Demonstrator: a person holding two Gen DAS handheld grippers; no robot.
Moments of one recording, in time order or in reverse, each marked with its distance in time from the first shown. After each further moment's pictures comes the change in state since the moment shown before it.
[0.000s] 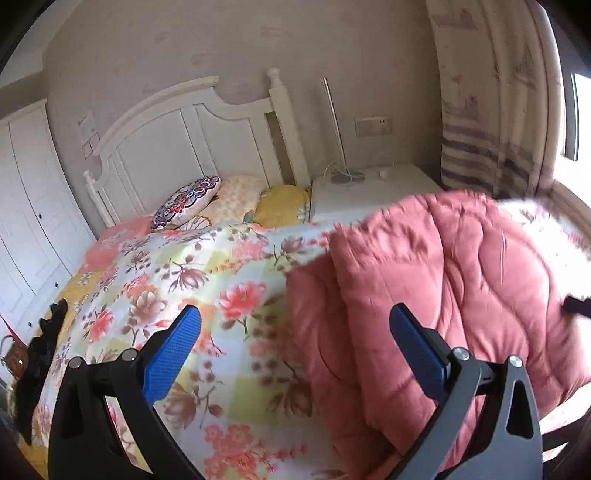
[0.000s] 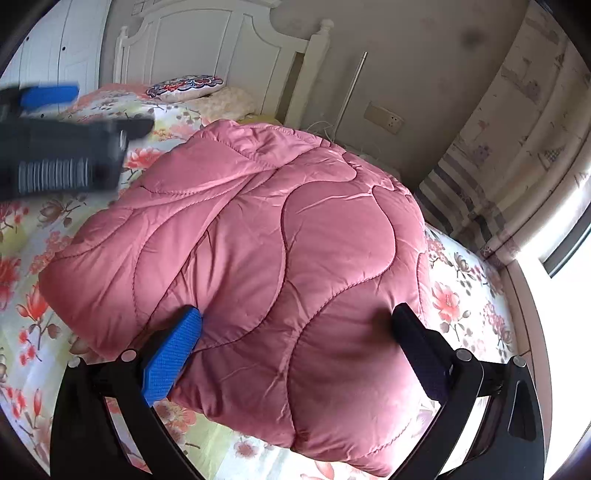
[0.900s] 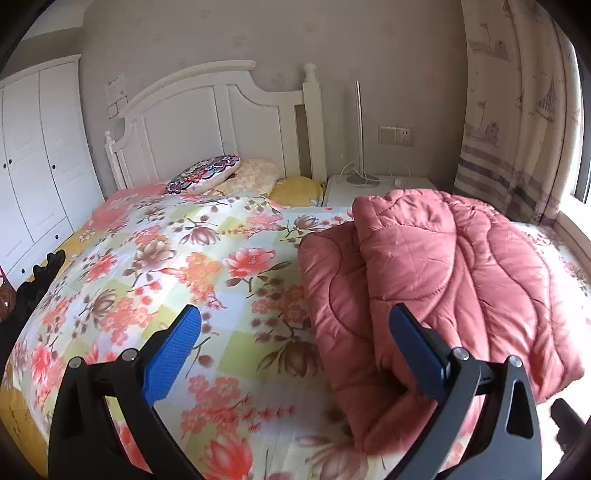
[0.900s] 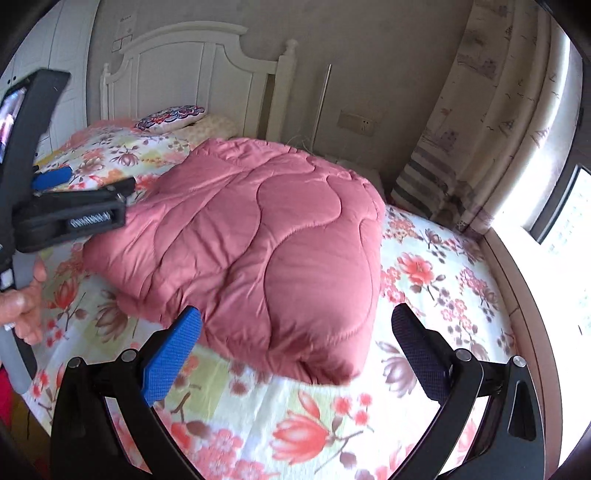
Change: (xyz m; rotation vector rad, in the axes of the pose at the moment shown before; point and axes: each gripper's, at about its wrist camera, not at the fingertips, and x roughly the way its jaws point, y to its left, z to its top) left arm -0.024 0.025 -0.038 -0.202 0.004 -0.007; right arm -0.067 -0.020 -0.052 0.122 -0.075 -0.008
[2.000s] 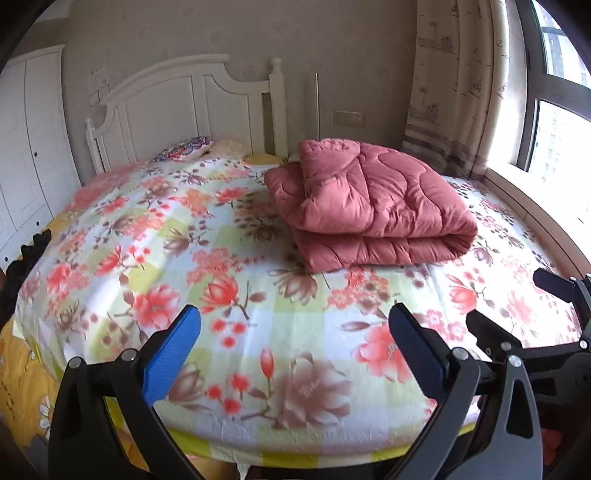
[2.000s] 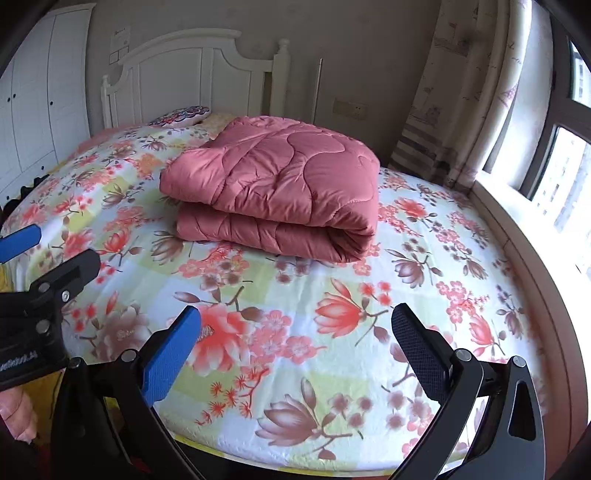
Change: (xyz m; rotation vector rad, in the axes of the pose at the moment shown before) left arm -0.157 0.003 -0.125 0.036 0.059 -0.157; right arm -0.080 0.030 -0.089 0.088 0.013 0.001
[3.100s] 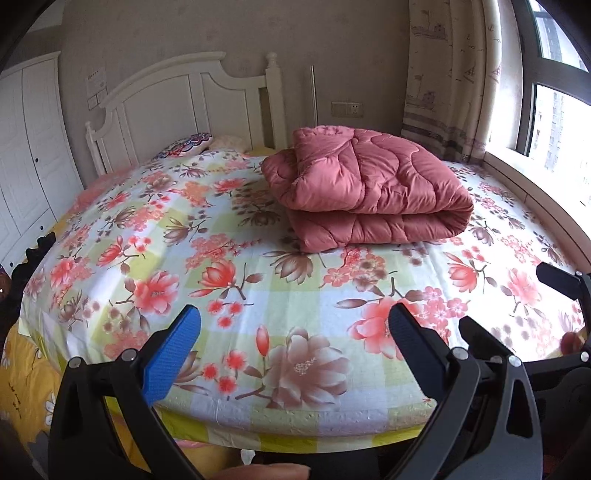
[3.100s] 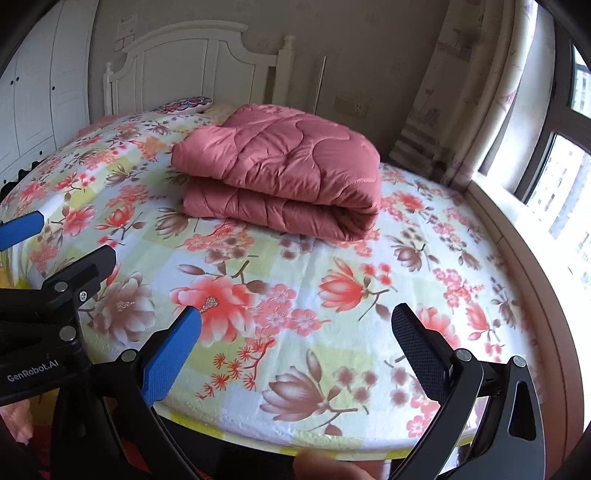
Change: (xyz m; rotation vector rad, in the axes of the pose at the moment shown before) left arm -0.004 -0.014 -0.016 0.034 0.010 0.029; right arm -0.007 0.011 -0.019 -0.040 0.009 0.001
